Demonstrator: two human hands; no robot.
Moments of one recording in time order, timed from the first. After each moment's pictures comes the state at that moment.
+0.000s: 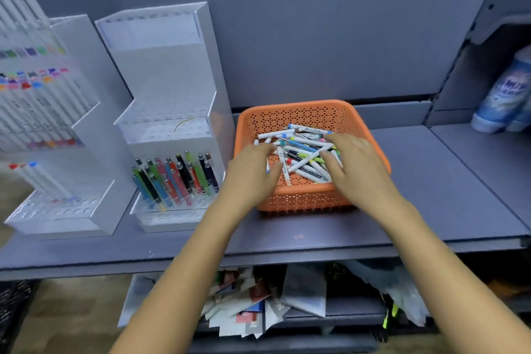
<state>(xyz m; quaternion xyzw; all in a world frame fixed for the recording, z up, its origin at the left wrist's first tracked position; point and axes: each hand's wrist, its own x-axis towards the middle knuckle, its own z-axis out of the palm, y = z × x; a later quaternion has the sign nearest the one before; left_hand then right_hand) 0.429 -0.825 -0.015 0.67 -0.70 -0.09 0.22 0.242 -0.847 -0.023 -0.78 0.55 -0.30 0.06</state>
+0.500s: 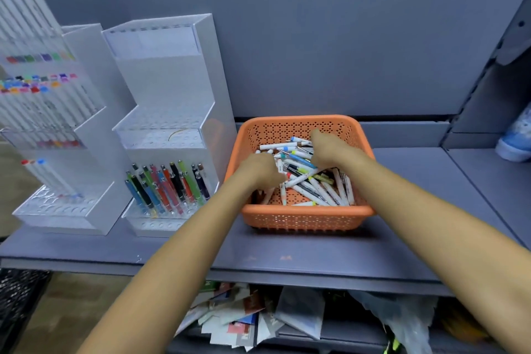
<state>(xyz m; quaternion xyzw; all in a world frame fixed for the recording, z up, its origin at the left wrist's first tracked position) 0.411 -0.898 -0.017 0.74 -0.65 -0.19 0.02 0.270 -0.972 -0.016 -0.80 0.59 0.00 0.13</state>
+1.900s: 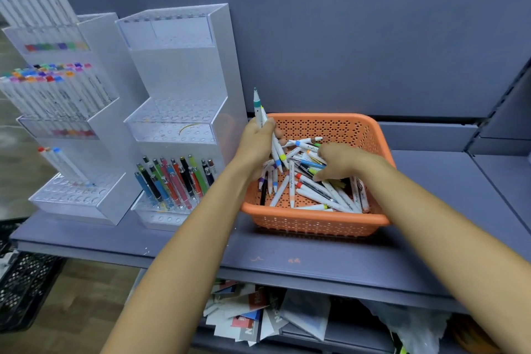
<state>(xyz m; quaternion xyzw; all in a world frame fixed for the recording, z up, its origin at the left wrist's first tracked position) 0.430 -0.921 -0.020 0.60 -0.38 -0.40 0.58 0.265 -0.976 -0.026 -0.85 0.51 0.09 0.14</state>
